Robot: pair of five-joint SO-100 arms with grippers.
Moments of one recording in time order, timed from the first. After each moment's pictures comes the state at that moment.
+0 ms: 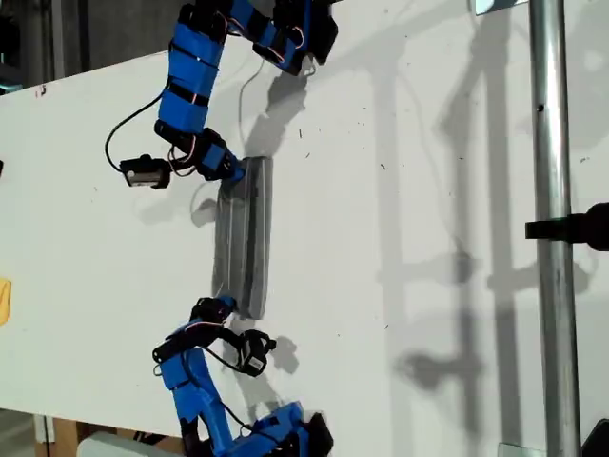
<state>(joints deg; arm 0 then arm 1) -35.6 83.0 91.8 68.8 -41.7 30.0 88.9 99.9 74.4 41.9</state>
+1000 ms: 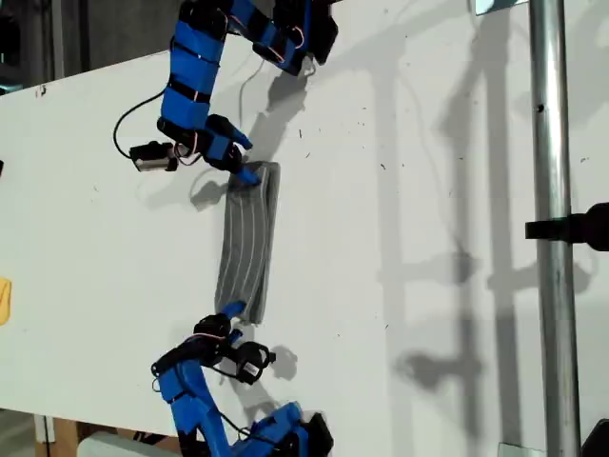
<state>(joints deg) -41.1 90.7 100.6 78.7 -46.0 31.7 95.4 103.6 85.3 48.9</state>
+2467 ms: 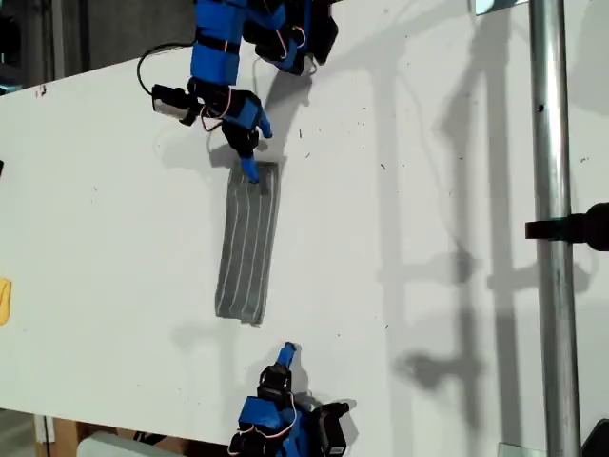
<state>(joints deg) -10.7 199.4 178.5 69.8 -70.7 25.1 116.3 134.6 64.5 78.3</state>
